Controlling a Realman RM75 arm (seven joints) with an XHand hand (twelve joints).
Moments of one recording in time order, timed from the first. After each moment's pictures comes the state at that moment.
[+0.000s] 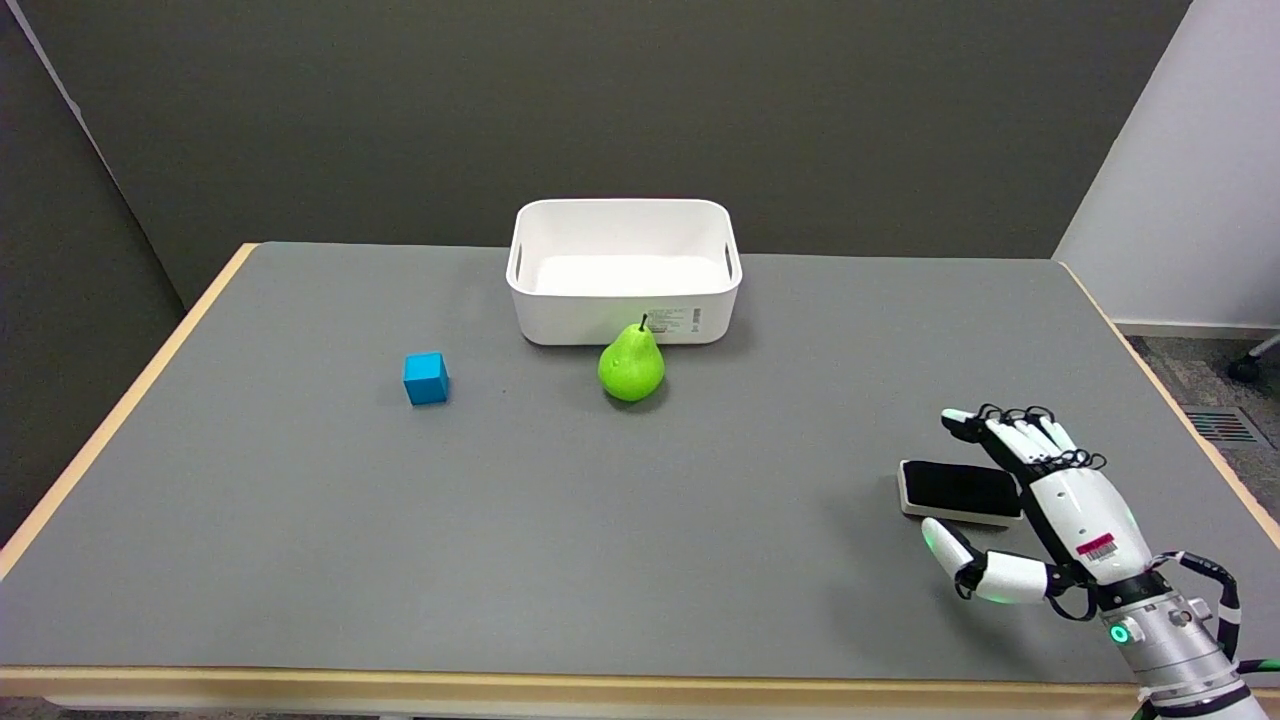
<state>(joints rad) -0.53 -0.87 -1.95 1.05 0.84 1.42 0.43</state>
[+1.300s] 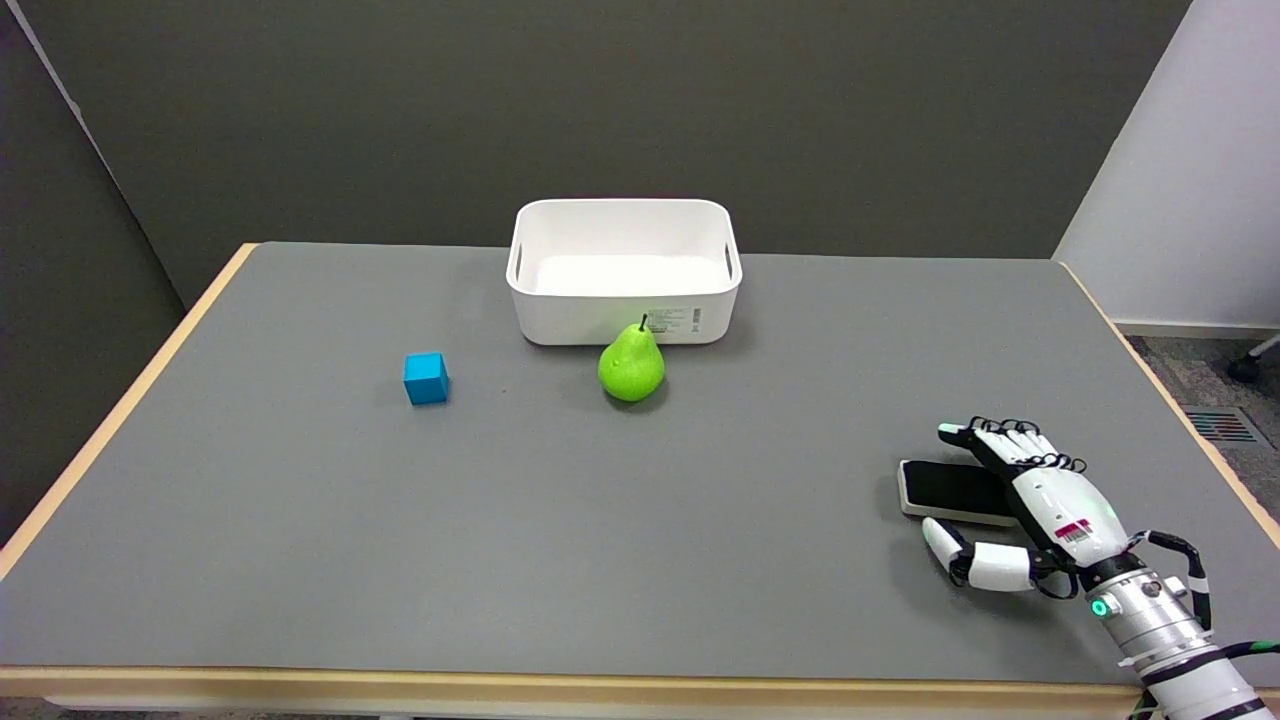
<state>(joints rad) -0.47 -0.84 -1.95 1.00 0.90 1.20 0.45</state>
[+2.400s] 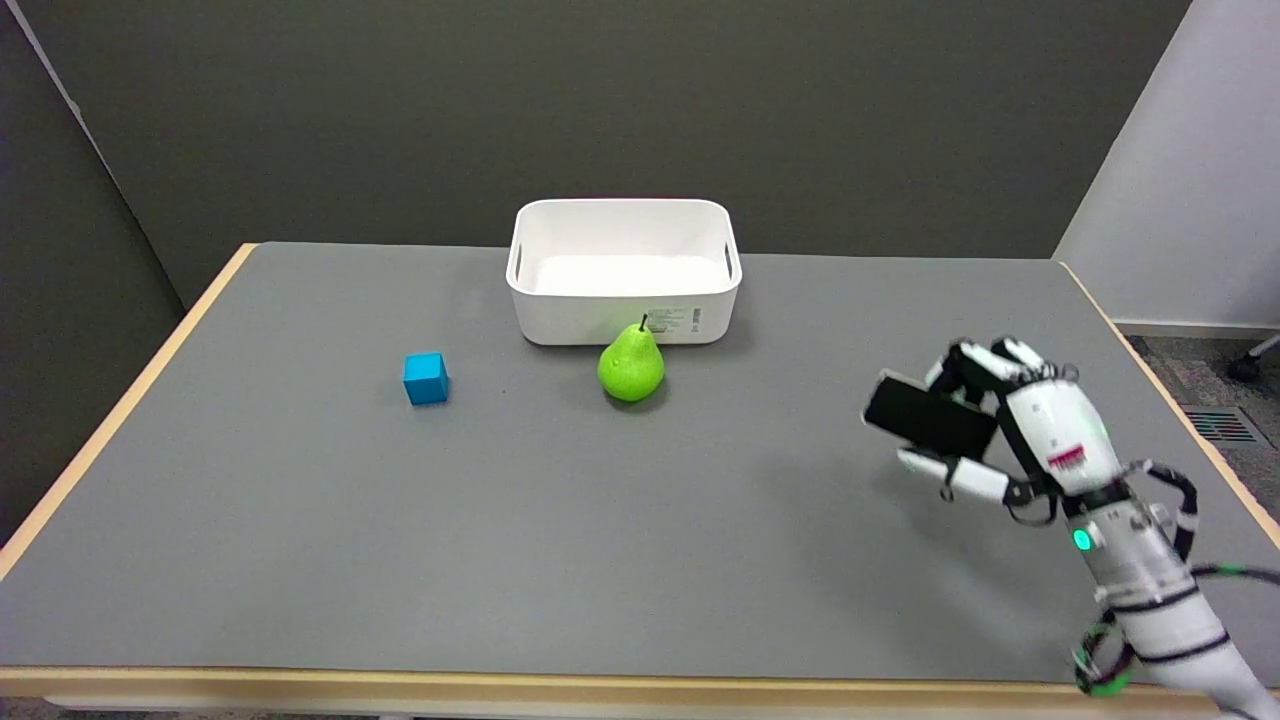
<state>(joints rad) -0.39 -0.82 -1.91 1.11 0.83 1.32 0.40</state>
